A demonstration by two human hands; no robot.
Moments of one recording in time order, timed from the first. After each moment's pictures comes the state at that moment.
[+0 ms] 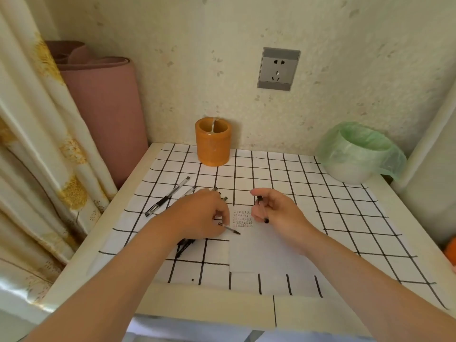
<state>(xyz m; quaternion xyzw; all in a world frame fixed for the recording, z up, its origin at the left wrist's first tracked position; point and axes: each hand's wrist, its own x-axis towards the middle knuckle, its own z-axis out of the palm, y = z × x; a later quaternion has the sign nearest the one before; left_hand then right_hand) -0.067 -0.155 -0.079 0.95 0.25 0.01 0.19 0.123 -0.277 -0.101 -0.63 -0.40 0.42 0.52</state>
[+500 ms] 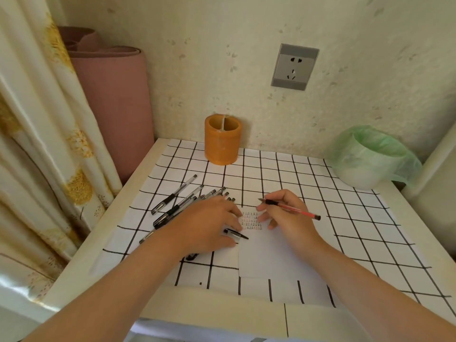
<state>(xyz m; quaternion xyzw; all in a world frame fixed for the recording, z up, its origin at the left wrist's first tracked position) -0.078 -0.160 -0.098 0.97 0.18 0.05 0.16 0.114 -0.268 -0.112 -0.65 -0.37 0.34 0.57</state>
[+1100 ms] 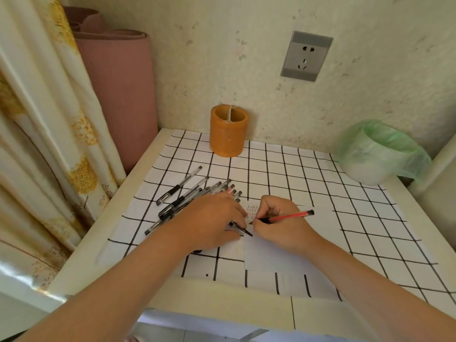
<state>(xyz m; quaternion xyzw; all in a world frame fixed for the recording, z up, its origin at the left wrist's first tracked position) -0.084 -0.160 -0.106 0.98 0.16 0.06 0.14 0.098 -0.267 -0.117 -0.65 -0.56 0.29 0.42</state>
